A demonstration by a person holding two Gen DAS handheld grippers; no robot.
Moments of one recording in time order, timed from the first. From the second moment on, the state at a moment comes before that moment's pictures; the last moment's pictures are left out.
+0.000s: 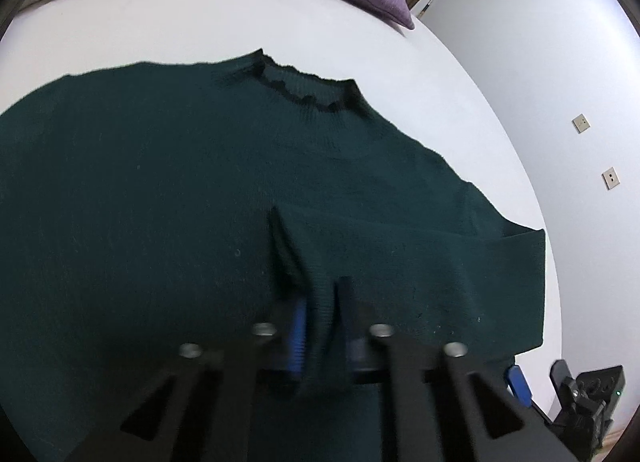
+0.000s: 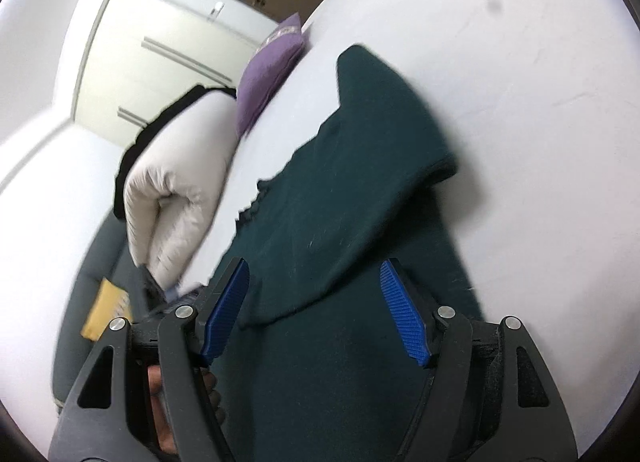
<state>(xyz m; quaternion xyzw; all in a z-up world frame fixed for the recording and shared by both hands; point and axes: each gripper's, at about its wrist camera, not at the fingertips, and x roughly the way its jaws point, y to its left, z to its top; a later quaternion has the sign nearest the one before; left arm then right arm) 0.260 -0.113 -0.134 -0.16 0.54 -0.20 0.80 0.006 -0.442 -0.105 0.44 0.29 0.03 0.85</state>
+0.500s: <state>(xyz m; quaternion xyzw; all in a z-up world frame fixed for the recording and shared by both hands) 0.275 -0.028 -0.120 -0.20 0.48 -0.17 0.84 0.023 -0.484 -0.127 0.55 0.28 0.02 0.79</state>
